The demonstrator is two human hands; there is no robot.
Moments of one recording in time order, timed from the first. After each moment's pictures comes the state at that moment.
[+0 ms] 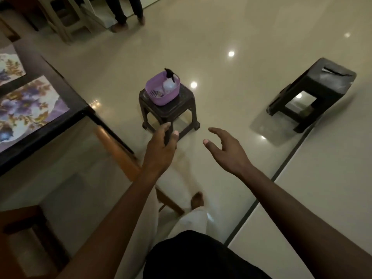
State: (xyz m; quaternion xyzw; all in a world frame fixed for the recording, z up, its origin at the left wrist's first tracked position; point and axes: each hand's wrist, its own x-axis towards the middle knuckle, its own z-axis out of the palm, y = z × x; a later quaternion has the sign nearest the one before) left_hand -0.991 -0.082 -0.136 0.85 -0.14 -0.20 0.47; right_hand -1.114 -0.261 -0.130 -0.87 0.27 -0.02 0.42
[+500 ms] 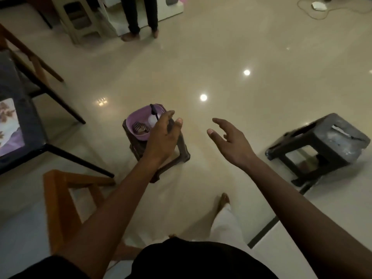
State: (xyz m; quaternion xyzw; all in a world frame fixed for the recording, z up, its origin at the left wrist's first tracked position) left_hand -0.812 -0.358 -0.120 0.83 -0.12 -0.16 0.52; right_hand -0.916 -0.560 -0.117 -0.88 0.18 -0.01 0.44
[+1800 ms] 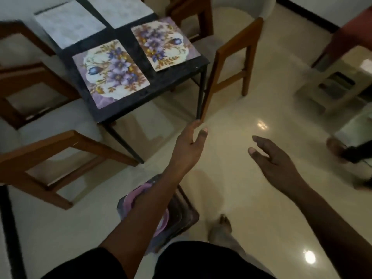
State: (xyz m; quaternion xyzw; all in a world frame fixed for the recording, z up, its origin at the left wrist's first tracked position) left_hand -0.250 -0.375 -0.114 0.66 0.49 0.23 0.53; right_hand -0.045 -0.527 -0.104 -0.78 -0.40 0.32 0.35
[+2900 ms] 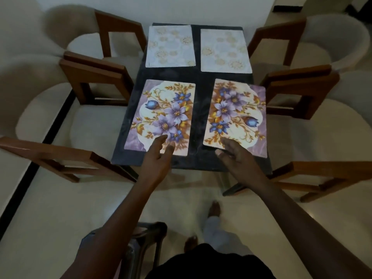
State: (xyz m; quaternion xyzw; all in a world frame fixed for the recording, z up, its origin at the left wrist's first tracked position) left_hand -0.241 -0.045 -0.116 0.40 0.71 0.43 0.38; right_hand 0.007 0.026 -0.115 -0.54 -0.66 0.48 0.21
